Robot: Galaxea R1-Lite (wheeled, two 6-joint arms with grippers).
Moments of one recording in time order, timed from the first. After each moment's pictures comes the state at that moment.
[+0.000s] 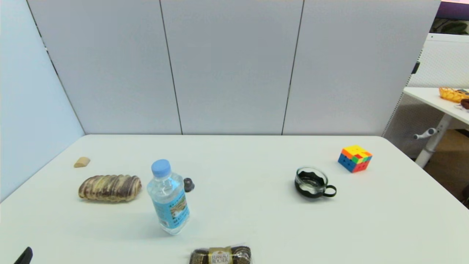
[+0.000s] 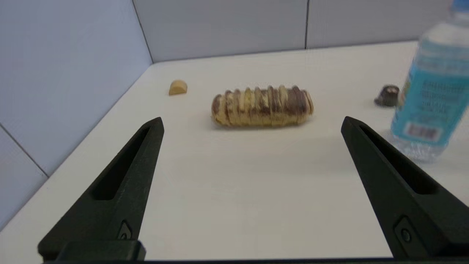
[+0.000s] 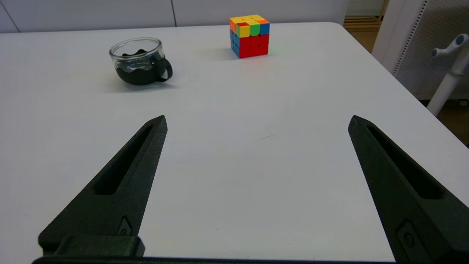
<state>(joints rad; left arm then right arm) 0.03 0.22 -0.03 -0.23 0.00 0.14 0.00 0.00 0.00 0.00 -0.02 0.02</state>
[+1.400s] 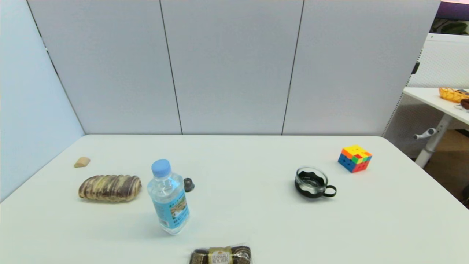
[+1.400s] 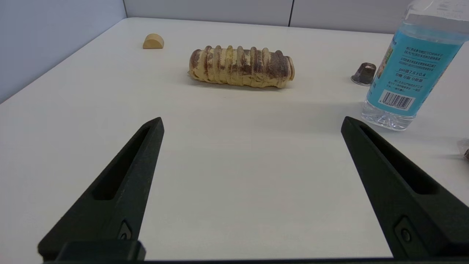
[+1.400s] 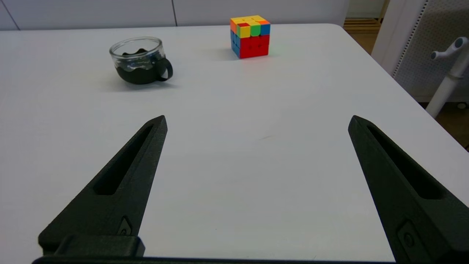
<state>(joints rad) 0.00 0.00 0.00 0.00 0.01 -0.03 0.00 0.00 0.00 0.00 -0.02 0.01</state>
